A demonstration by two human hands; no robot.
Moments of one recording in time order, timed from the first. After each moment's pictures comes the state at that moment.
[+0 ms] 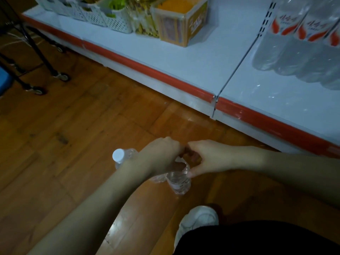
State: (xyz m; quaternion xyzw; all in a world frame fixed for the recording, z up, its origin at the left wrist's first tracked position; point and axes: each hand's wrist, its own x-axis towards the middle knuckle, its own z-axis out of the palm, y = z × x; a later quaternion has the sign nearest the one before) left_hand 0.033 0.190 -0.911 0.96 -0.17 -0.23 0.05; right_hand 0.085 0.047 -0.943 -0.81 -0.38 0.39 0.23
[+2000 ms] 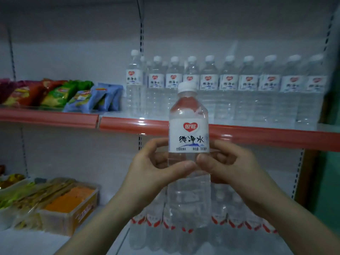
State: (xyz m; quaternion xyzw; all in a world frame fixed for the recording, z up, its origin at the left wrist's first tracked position) left_hand 0.124 -0.033 -0.600 0.63 -0.30 0.08 0.72; right_hand 0.079 -0.196 -0.579 -0.75 -0.20 -0.18 0.60
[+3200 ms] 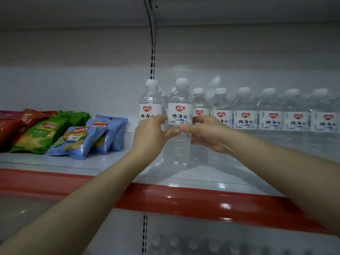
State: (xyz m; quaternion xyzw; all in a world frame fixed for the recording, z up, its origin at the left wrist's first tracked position) left_hand 0.356 0.006 -0.461 0.81 -0.24 0.37 0.39; right_hand 0.330 -0.138 -0.435 -0.79 -0.11 -0.16 0.59
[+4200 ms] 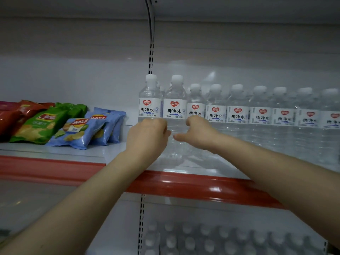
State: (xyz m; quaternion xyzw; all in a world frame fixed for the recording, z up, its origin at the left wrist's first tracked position) left_hand 0.328 0.015 -0.476 0.86 -0.20 0.43 0.16; right_hand 0.280 -0.104 -0.446 -0.94 -0.05 -0.25 0.22
